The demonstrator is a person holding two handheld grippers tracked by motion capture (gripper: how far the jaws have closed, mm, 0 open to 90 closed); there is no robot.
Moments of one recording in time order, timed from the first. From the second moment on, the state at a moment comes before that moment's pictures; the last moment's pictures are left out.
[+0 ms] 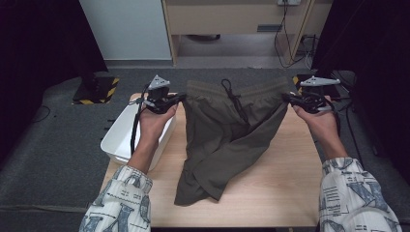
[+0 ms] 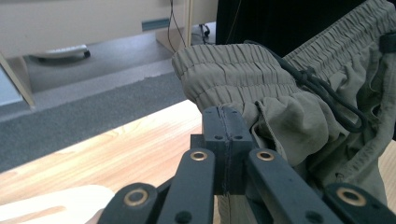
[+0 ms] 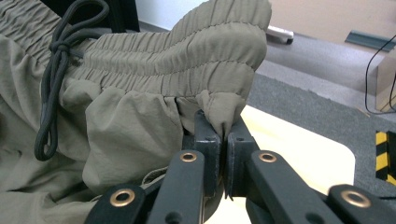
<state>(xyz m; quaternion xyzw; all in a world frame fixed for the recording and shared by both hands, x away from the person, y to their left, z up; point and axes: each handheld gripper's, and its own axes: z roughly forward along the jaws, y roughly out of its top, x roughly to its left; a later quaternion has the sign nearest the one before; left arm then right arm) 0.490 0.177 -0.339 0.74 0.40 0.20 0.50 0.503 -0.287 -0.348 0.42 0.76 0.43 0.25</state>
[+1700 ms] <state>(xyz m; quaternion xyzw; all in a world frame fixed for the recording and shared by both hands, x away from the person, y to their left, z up) 0.536 0.161 -0.362 0.75 0.44 0.21 0.44 0.549 -0.267 -0.398 0.48 0.75 0.39 0.22</state>
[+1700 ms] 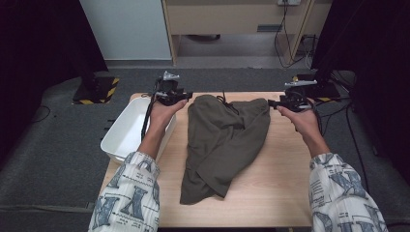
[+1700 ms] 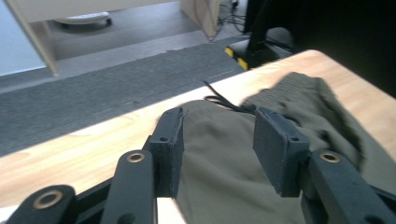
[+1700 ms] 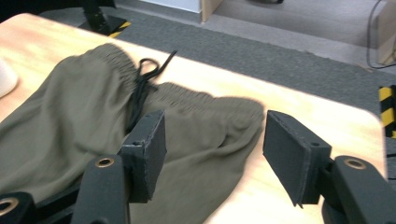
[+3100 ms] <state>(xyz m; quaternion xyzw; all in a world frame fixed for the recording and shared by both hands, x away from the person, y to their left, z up) 0.364 0.180 -0.504 0.81 0.40 0.17 0.40 0.447 -0.152 -0.459 0.38 0.81 0.42 0.12</state>
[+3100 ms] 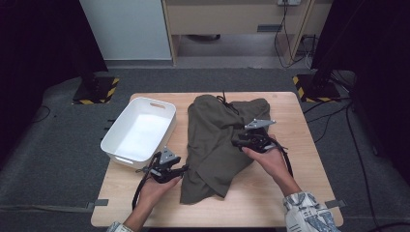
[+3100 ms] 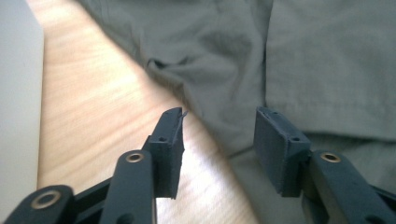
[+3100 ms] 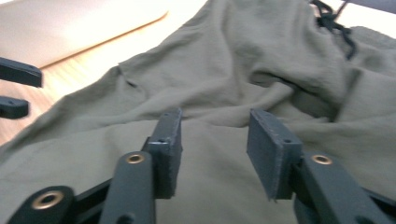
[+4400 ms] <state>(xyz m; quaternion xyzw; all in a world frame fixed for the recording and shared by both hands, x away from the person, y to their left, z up) 0.375 0.169 -0.522 0.83 0.41 0.16 0.35 0.415 -0.086 -0.503 0.31 0.87 0.38 0.11</state>
